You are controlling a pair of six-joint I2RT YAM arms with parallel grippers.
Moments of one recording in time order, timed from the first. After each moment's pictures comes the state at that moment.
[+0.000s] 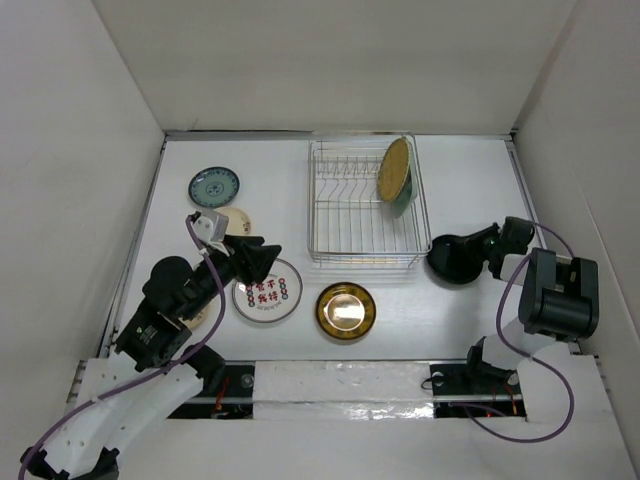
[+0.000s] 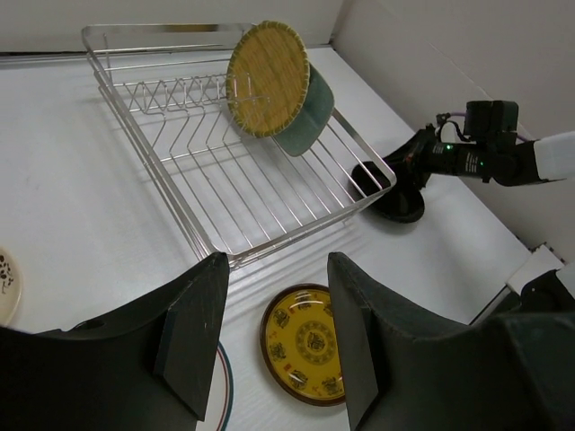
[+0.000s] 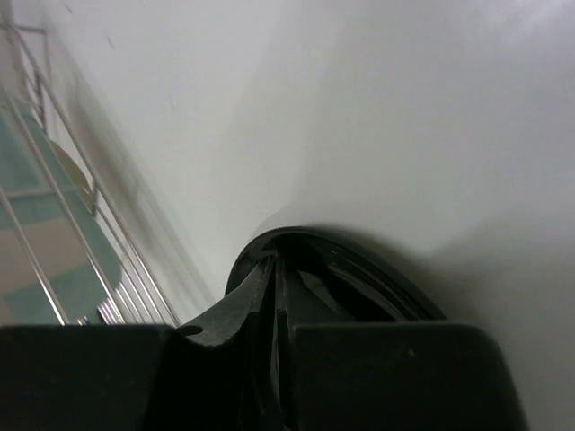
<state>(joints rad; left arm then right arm) -0.62 0.47 0.73 -0.30 0.06 -0.35 -0.31 1.55 0.51 0.32 -0.36 0.92</state>
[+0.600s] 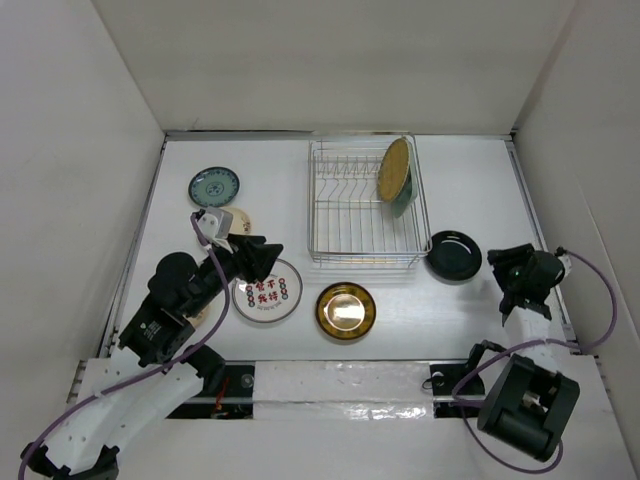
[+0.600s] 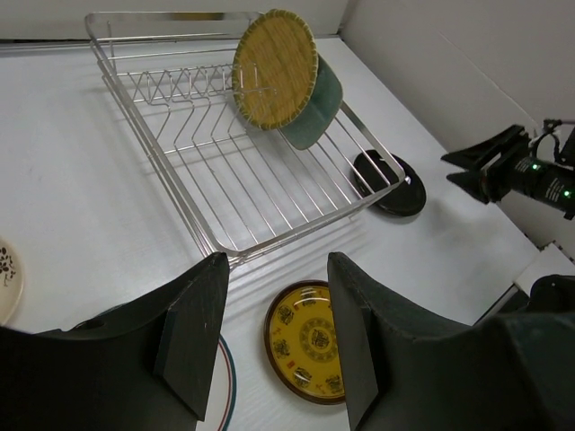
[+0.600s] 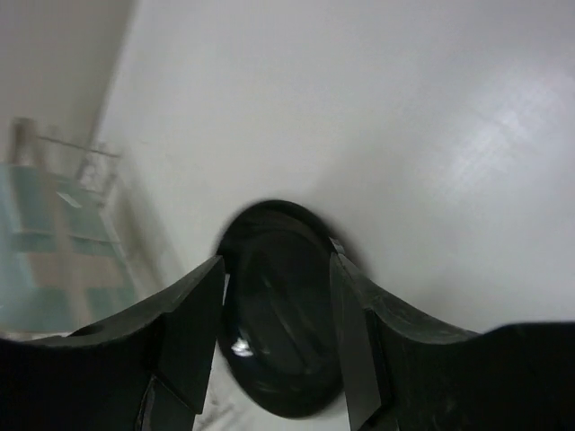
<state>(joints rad) -0.62 0.50 0.73 -0.30 0.04 -0.35 -0.48 0.90 0.31 0.16 -0.19 0.80</state>
